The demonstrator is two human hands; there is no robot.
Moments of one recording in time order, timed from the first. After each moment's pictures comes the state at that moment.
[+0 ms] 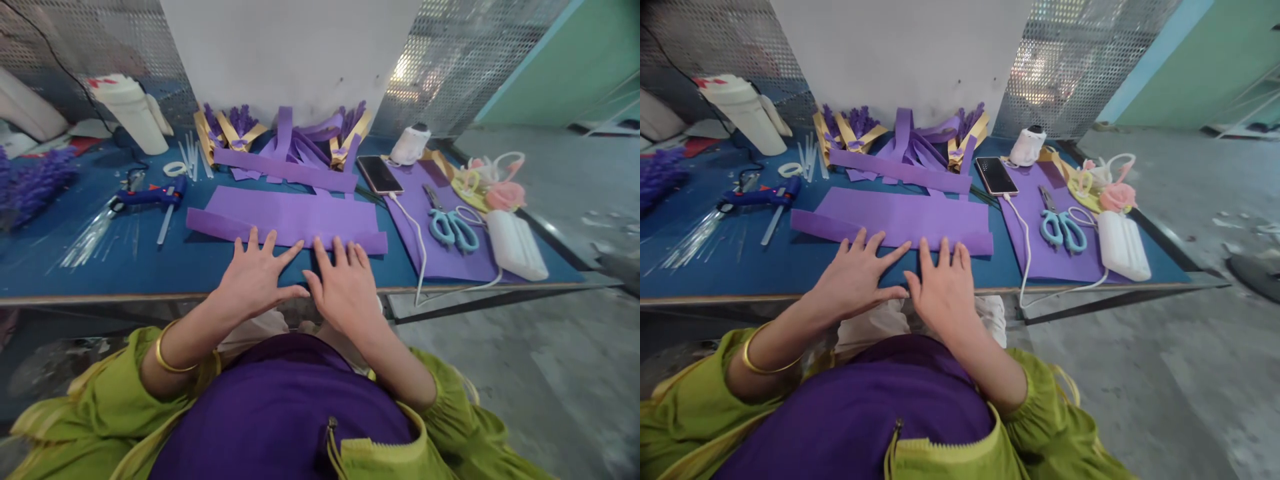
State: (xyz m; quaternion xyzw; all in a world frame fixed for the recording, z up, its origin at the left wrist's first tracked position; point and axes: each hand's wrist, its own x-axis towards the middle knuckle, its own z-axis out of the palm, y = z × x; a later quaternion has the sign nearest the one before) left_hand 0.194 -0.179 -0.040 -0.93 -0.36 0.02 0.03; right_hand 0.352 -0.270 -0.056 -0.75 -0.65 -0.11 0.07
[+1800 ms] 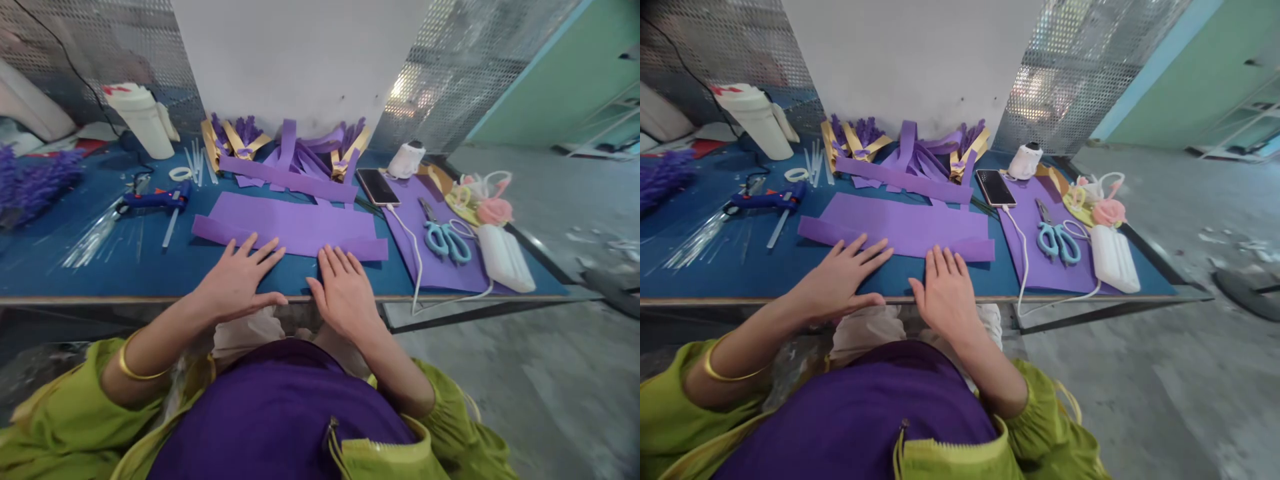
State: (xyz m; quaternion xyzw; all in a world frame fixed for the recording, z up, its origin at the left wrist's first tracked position) left_hand 0.157 -0.157 -0.041 -0.95 -0.30 0.03 -0.03; right_hand 0.361 -0.269 -0.065 -0.70 -0.69 -0.10 0.11
